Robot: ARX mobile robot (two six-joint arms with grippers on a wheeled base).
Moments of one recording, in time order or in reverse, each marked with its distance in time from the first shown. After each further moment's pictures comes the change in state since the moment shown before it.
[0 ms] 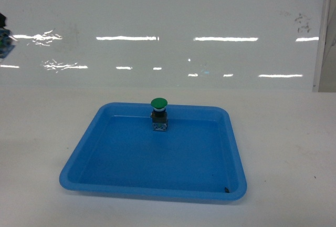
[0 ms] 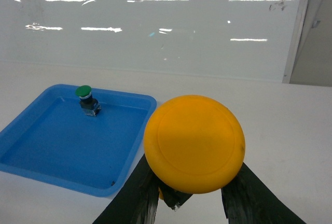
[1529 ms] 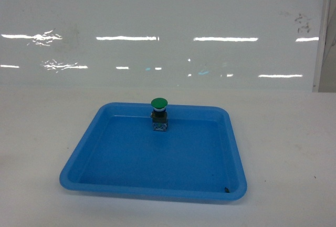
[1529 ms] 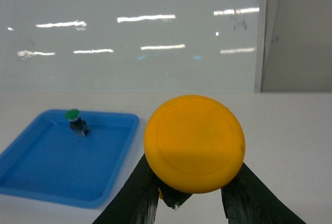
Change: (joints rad) left arm 0.156 -0.250 -0.057 -0.184 0.169 -0.033; right arm -0.332 -0.098 0.083 -0.126 -0.279 0.018
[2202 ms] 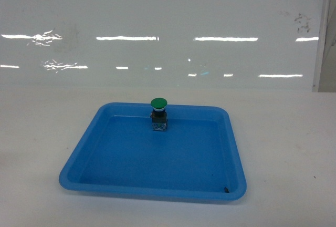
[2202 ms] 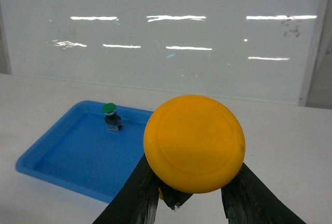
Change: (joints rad) left arm -0.024 0.099 0.000 0.063 -0.050 0.002; right arm 0.243 -0.001 -0.035 0.052 0.119 0.003
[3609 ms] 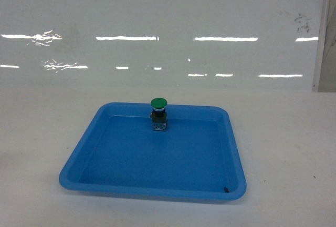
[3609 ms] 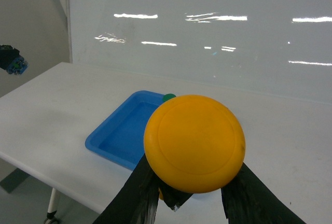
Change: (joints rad) left arm -0.013 0.024 0.000 0.015 -0.008 -0.004; right arm 0.436 -0.287 -0.059 -0.199 0.253 0.102
